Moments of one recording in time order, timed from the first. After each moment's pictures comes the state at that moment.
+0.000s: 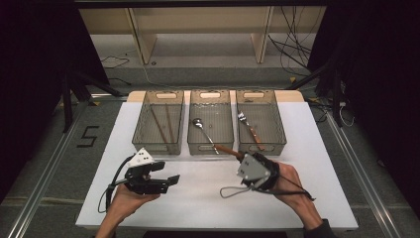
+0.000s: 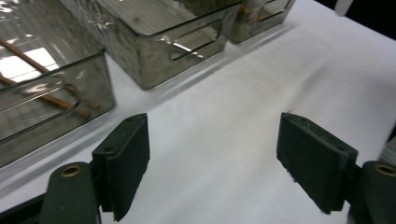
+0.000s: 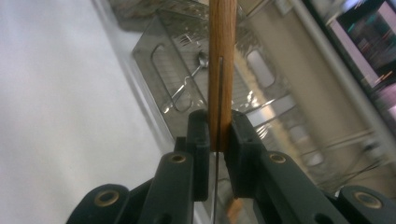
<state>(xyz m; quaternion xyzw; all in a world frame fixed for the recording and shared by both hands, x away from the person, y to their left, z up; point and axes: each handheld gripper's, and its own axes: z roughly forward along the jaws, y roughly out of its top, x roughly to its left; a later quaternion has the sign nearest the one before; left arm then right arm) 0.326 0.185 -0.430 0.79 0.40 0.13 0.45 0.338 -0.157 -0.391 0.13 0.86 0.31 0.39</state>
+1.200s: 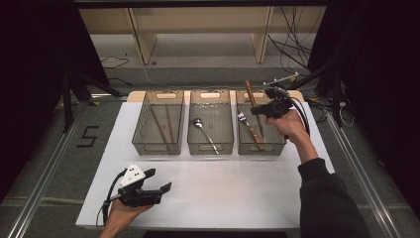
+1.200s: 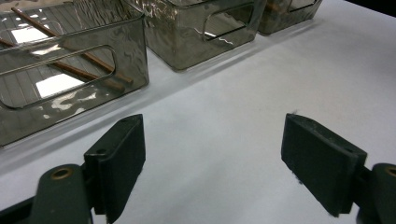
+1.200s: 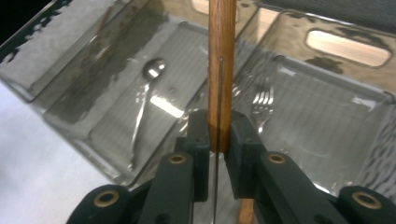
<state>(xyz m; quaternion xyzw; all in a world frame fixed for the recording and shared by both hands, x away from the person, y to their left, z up) 0.308 0.204 -0.469 0.76 0.40 0.19 0.47 0.527 -0.214 -0.344 0.45 0.81 0.36 0.10</state>
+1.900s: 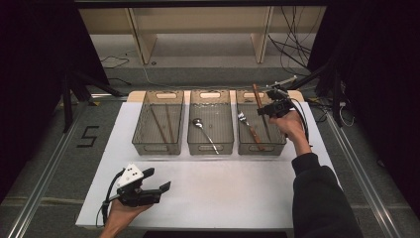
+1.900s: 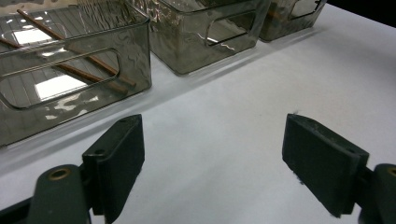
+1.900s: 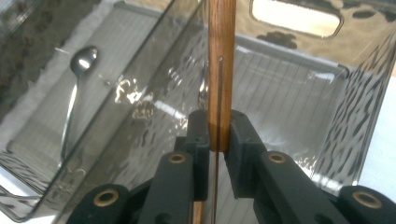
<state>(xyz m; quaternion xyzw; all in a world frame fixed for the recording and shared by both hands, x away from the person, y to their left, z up) 0.308 0.207 -0.469 0.75 0.40 0.19 0.48 0.557 -0.229 -0.382 0.50 0.80 0.31 0.12</state>
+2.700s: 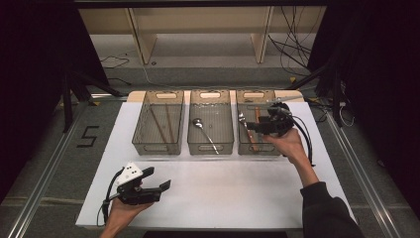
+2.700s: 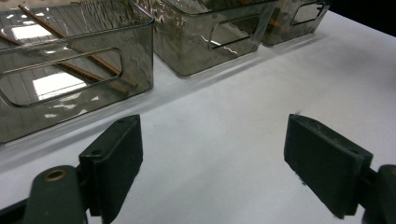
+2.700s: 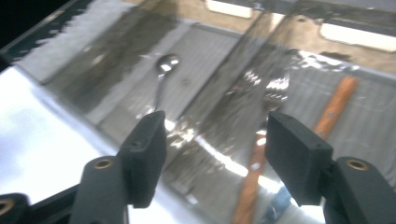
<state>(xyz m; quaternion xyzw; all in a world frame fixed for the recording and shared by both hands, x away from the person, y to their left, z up) 0.312 0.209 -0.469 0.75 0.41 0.18 0.49 0.472 -0.216 -0.378 0.43 0.79 0.42 0.12</state>
